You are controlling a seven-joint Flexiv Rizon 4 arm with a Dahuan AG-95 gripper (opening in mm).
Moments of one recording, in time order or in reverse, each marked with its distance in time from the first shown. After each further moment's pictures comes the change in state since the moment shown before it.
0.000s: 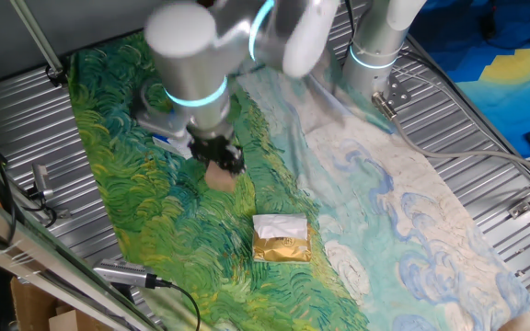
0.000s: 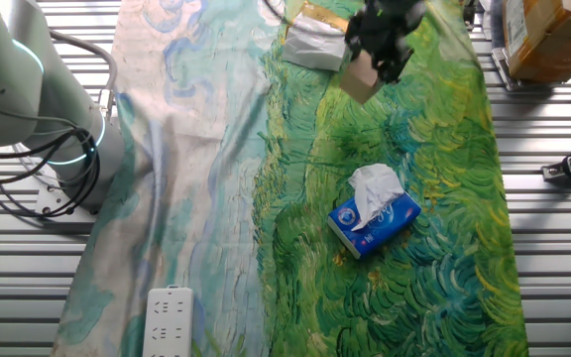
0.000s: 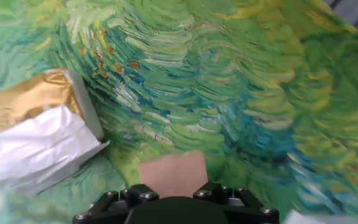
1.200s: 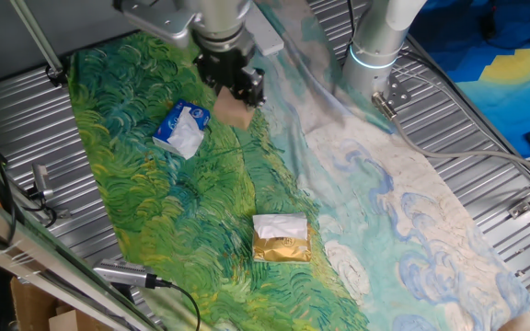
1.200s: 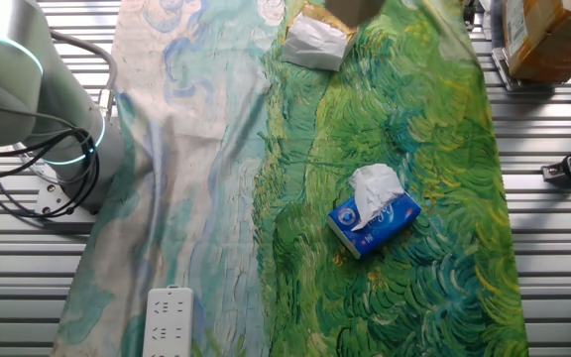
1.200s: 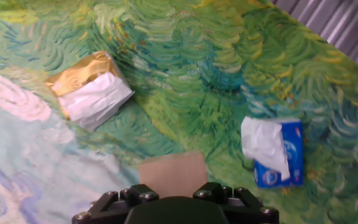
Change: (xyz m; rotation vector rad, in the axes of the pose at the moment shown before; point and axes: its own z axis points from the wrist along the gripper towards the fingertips) arm 0.038 0.048 -0.203 0.076 0.105 0.119
